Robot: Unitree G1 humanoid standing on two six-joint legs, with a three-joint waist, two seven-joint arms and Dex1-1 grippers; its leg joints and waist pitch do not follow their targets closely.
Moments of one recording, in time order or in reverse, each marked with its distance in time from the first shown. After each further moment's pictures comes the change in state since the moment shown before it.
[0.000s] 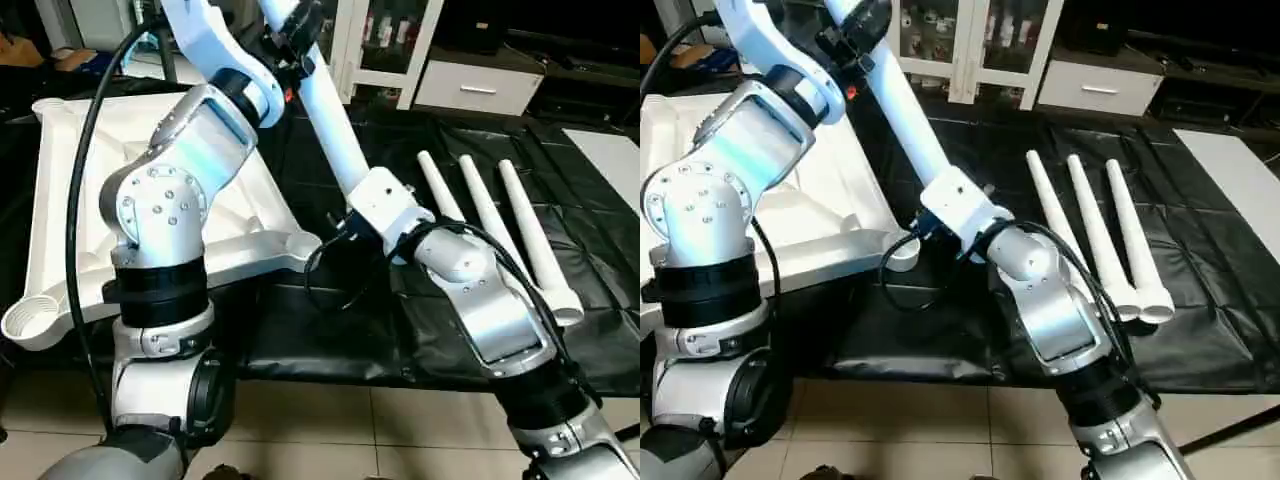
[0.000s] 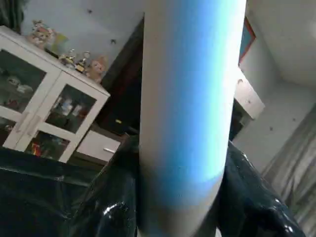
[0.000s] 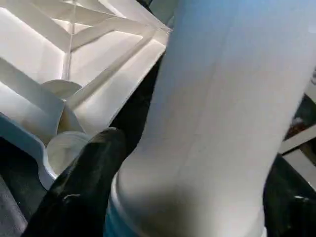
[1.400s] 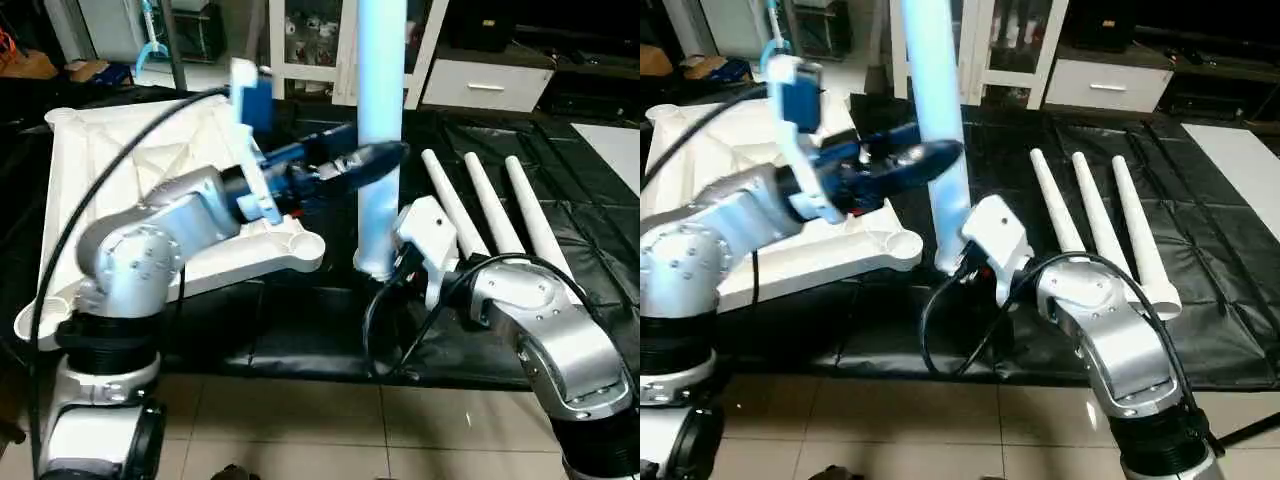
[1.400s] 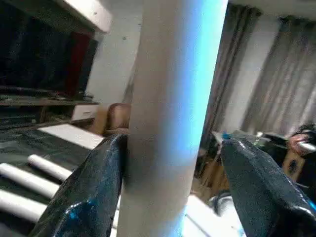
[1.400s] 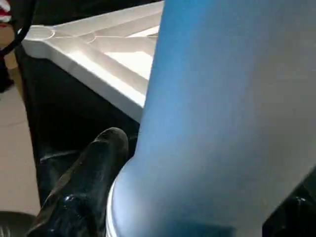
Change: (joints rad) left arm 0.214 0.251 -0.187 -0.050 -0.160 0.048 -0.782; right arm 0.166 -0.145 -0.100 -0.241 0.378 0.127 0.354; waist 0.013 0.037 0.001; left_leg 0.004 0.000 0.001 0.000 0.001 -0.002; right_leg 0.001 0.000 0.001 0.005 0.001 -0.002
